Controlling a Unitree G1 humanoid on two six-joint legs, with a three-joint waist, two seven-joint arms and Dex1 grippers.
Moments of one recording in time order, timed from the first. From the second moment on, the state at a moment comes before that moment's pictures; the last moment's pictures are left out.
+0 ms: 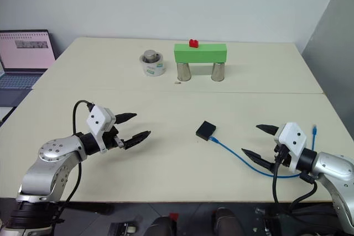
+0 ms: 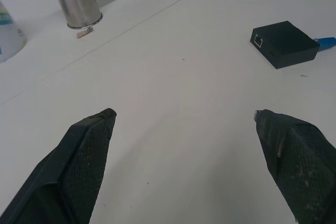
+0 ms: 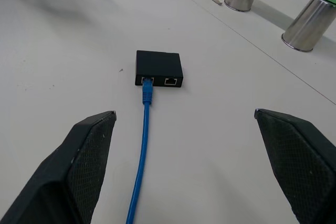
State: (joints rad) left arm -0.19 0.68 0.12 -0.11 -0.35 0.32 -0.83; right arm 0.10 -0.79 -0.23 -0.48 0.45 0.33 0.84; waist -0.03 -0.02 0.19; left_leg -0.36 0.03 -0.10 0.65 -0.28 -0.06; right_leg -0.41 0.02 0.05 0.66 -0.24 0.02
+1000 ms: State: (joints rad) left arm -0.18 0.69 0.06 -0.19 -0.43 0.40 -0.95; right arm -0.12 -0.57 0.14 -0.31 0.24 0.34 0.70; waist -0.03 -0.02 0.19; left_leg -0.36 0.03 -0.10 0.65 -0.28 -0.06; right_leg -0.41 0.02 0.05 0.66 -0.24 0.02
